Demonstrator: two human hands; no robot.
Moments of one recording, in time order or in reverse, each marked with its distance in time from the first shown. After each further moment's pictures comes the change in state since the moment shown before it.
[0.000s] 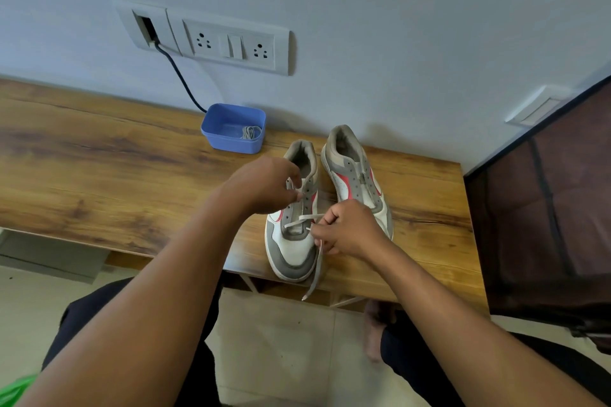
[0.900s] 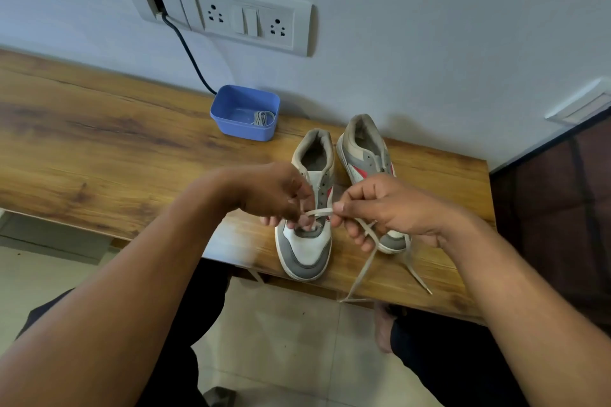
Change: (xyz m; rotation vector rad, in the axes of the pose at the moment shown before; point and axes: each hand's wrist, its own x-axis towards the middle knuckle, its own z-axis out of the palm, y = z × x) left_hand -0.009 -0.022 -0.011 -0.311 -0.483 0.165; right_hand -0.002 -0.033 -0.060 0.134 -0.493 -0.075
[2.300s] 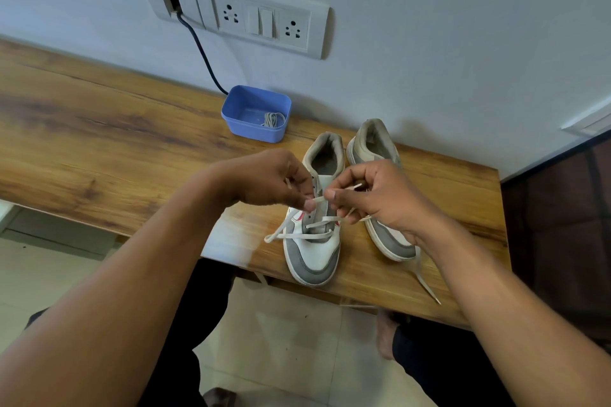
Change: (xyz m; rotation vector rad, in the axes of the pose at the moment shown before) left_hand -0.009 -0.013 -0.011 -0.093 0.235 0.009; right_hand 0.037 0.002 0.011 0.070 0.277 -0.208
